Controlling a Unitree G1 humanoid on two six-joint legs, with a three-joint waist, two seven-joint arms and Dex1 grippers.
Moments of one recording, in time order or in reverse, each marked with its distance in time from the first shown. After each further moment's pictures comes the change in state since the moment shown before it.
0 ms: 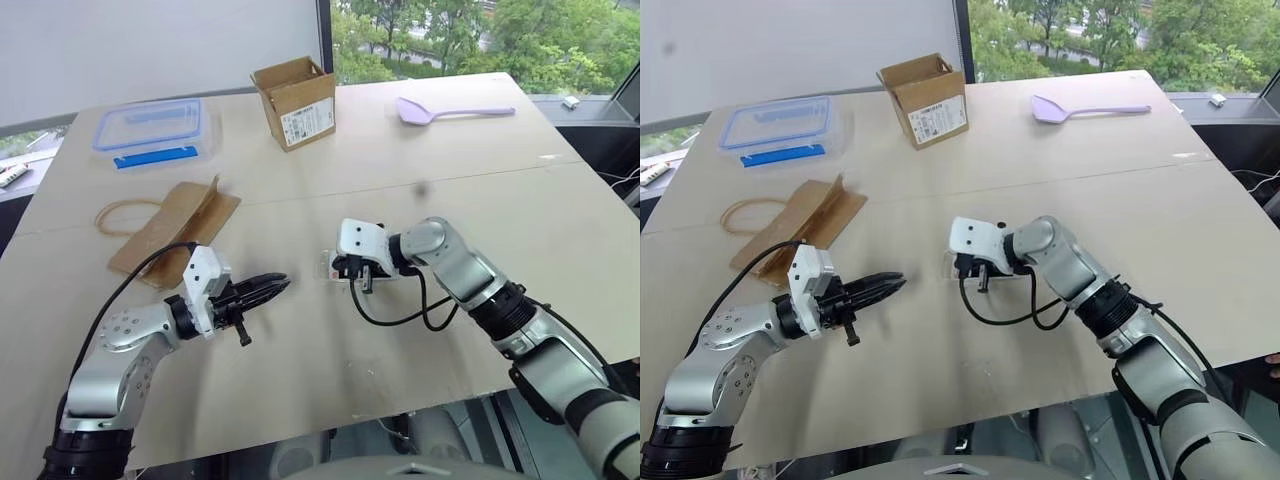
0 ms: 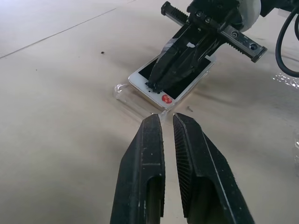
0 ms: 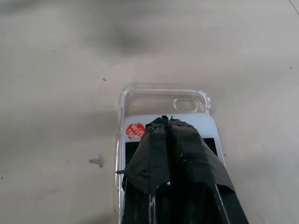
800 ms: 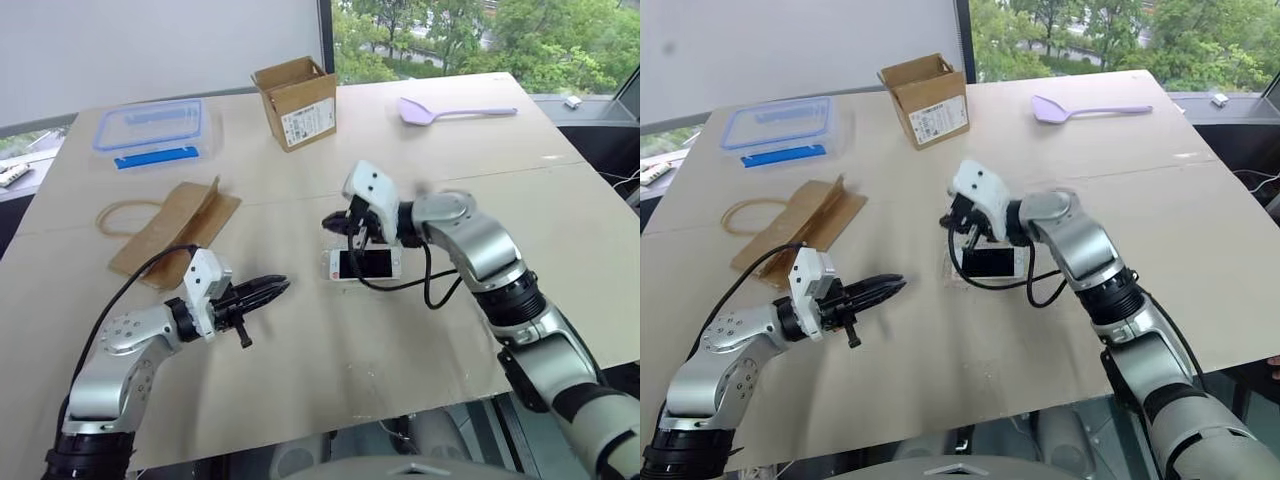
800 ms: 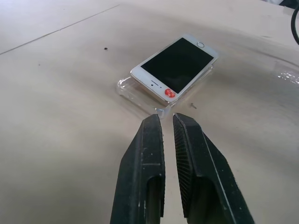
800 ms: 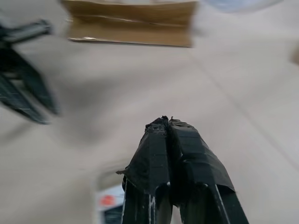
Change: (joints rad) left arm 0.011 -0.014 -0.001 0.001 0.011 -0.009 0.005; right arm -0.076 0.016 -0.214 -0.126 0.147 0.245 -0.122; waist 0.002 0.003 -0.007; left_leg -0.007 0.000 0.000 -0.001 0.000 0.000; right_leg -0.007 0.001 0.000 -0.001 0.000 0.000
